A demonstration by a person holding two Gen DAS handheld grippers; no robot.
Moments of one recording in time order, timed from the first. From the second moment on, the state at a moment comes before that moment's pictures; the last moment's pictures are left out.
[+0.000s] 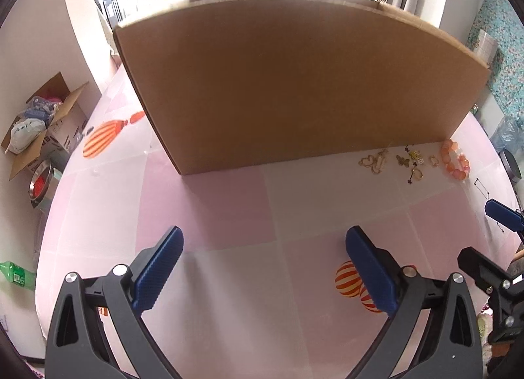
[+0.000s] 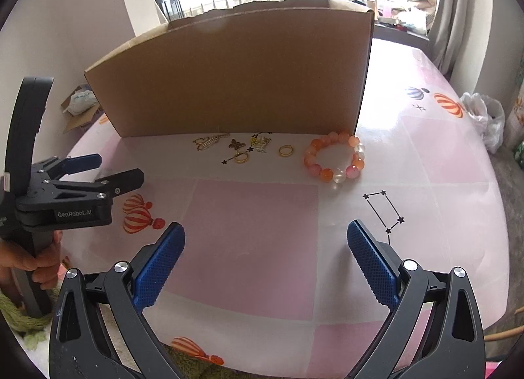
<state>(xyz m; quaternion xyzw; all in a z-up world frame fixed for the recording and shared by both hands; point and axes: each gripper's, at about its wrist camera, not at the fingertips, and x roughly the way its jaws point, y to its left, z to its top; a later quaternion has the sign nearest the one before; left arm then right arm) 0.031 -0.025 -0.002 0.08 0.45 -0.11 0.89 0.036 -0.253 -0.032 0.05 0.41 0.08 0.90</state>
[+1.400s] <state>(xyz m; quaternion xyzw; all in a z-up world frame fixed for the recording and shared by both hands) 0.044 -0.082 0.020 0.15 0.40 -0.31 0.85 0.030 -0.248 -0.015 0.15 0.41 0.14 0.89</state>
